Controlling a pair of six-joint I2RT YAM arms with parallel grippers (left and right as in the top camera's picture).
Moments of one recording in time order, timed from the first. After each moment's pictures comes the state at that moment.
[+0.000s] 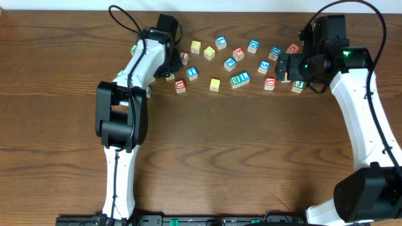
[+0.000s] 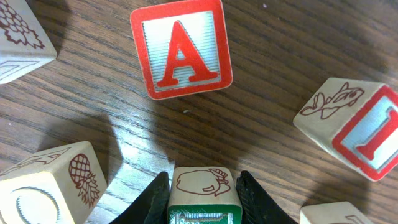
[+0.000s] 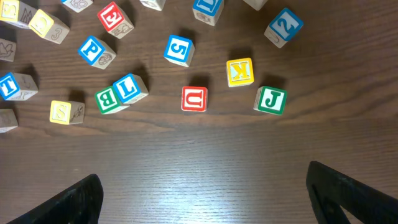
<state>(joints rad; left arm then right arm) -0.22 2.38 1.98 -0.92 -0.06 -0.58 0.06 1.69 1.57 -0.98 -0.07 0.14</state>
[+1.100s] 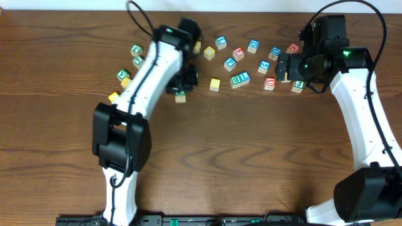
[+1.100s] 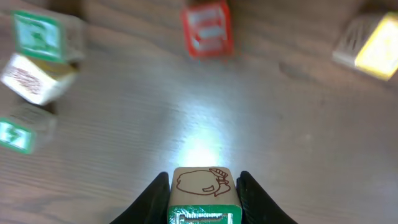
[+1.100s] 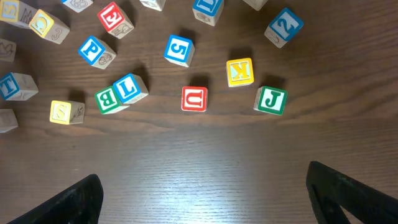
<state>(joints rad) -0.41 2.14 1.91 -1.34 -0.02 -0.52 0.06 1.69 1.57 -0.98 -0.07 0.14</state>
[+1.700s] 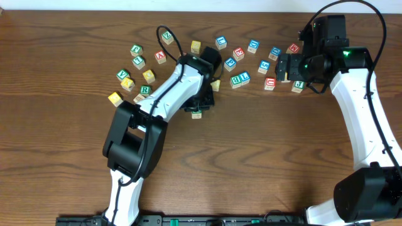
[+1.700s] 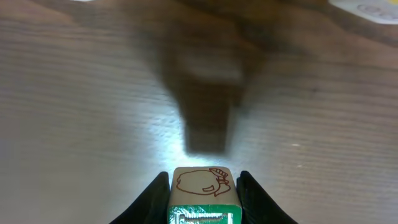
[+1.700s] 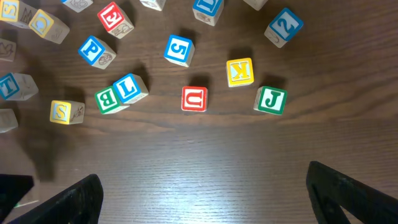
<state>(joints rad) -0.52 2.14 1.66 -1.08 -0.01 -0.64 0.06 1.69 1.57 -0.98 -0.07 0.14</state>
